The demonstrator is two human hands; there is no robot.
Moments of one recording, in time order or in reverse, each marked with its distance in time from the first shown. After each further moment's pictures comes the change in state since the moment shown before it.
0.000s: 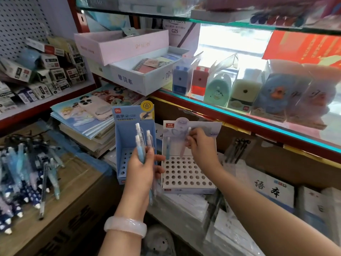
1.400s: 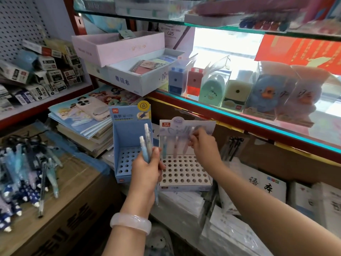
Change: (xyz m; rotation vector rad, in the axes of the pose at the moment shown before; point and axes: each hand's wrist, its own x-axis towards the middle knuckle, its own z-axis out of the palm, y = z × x) left_hand -0.011 -0.003 0.012 0.021 0.029 -0.051; right_hand -0.007 0.002 -0.018 -0.083 -0.021 0.044
